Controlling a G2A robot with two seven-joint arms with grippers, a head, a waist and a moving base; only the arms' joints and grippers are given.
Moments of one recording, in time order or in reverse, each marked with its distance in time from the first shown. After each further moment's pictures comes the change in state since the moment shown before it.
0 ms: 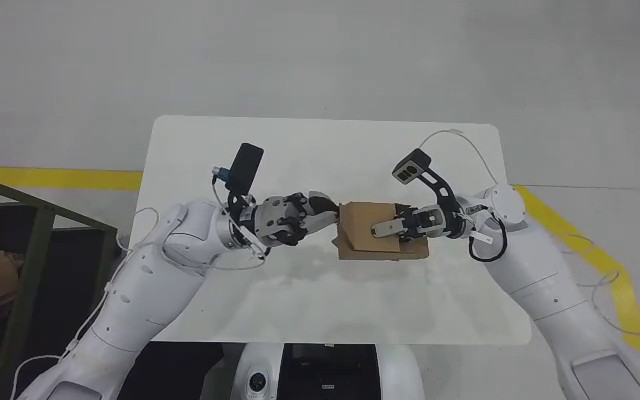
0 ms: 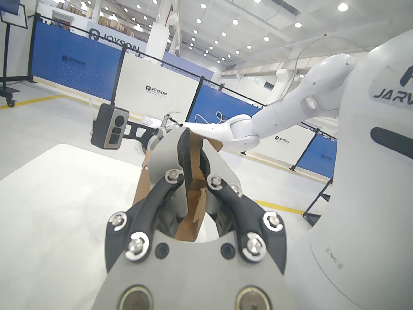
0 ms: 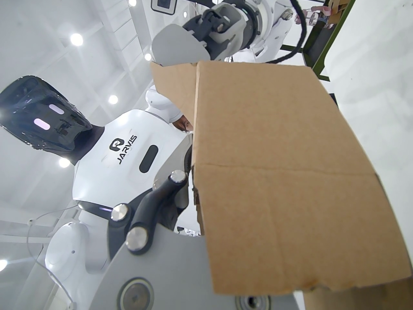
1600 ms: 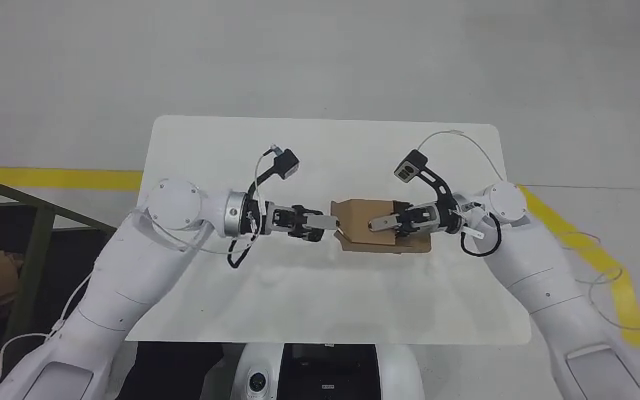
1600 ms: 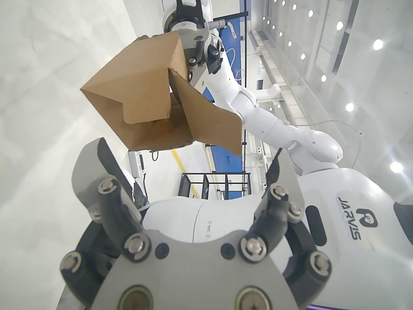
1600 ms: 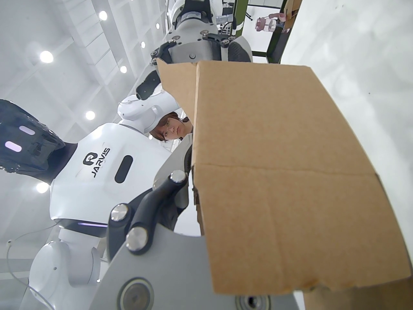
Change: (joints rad) left arm -0.148 0.043 0.046 0.020 -0.644 1.008 -0.843; right arm 0.023 -0.032 0.028 0.106 -0.156 -0.008 -0.008
